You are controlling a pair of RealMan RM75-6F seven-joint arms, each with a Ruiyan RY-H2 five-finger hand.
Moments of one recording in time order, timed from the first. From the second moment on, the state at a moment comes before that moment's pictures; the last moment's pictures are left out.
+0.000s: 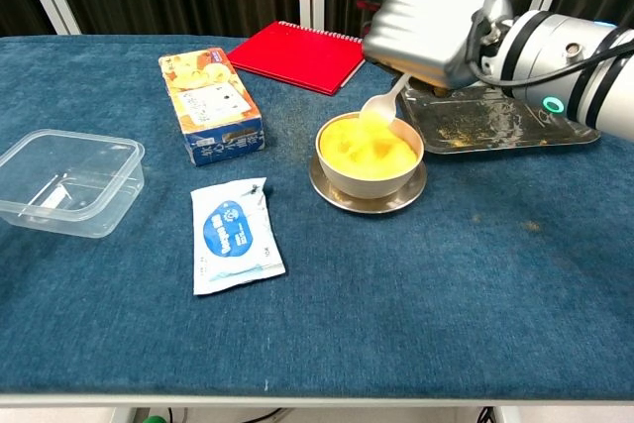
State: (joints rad) left arm -0.10 -1.16 0.06 -1.71 1.66 1.48 0.08; right arm 0.96 -1.51 0.03 -1.56 -1.20 1.08 -1.34
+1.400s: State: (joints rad) left arm -0.09 -1.17 0.06 -1.65 1.65 1.49 0.02; right arm 1.09 -1.66 -0.05 -1.61 -1.08 1.14 -2.22
